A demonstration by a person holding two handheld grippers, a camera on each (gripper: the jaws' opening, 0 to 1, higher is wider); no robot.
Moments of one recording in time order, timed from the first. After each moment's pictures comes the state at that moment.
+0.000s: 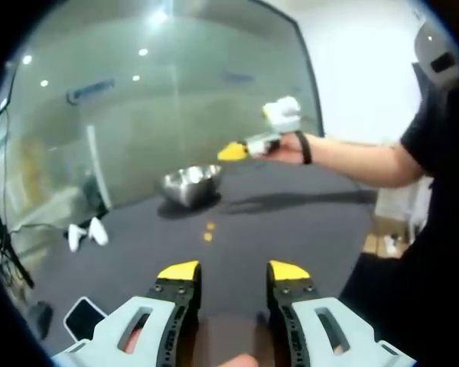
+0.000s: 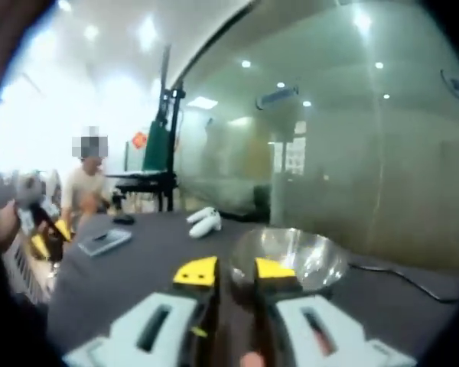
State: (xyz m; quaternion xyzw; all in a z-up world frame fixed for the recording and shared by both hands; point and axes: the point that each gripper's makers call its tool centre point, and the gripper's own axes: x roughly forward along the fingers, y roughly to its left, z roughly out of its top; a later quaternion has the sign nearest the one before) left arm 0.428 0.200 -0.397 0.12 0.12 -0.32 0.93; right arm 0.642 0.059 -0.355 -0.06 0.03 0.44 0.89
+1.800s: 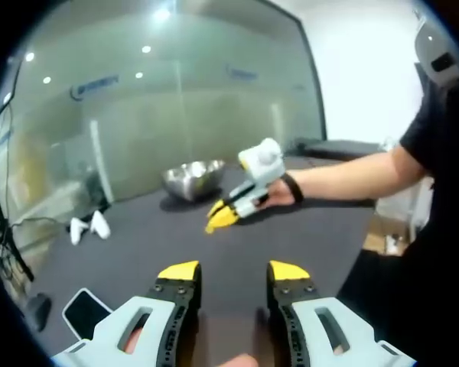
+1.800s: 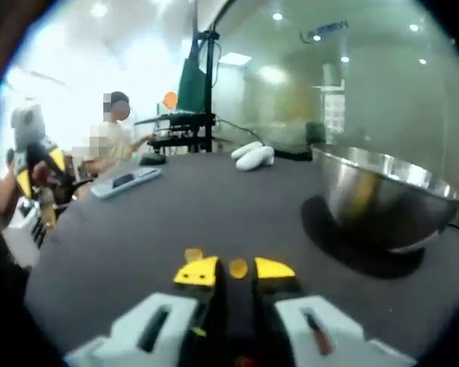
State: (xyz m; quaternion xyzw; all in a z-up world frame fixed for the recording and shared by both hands) left arm 0.423 0.208 -0.407 0.11 0.13 -0.32 0.93; right arm 0.625 0.149 -0.481 -0.11 0.14 0.52 0.83
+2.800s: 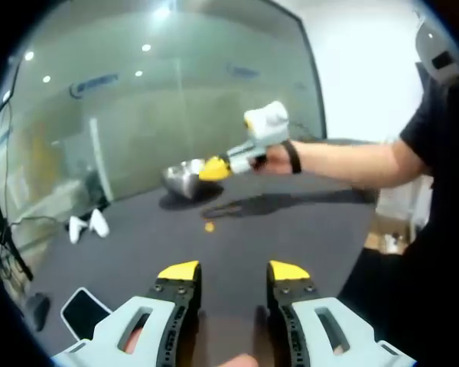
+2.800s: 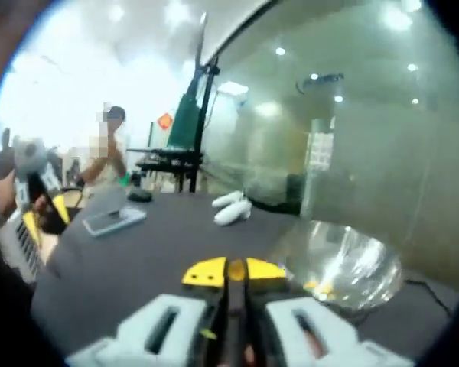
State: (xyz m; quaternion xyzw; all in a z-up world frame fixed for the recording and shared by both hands) left arm 0.425 0.205 -0.410 0.11 0.13 -0.32 0.93; right arm 0.654 0.131 -0.366 -0.11 0.02 0.48 0.87
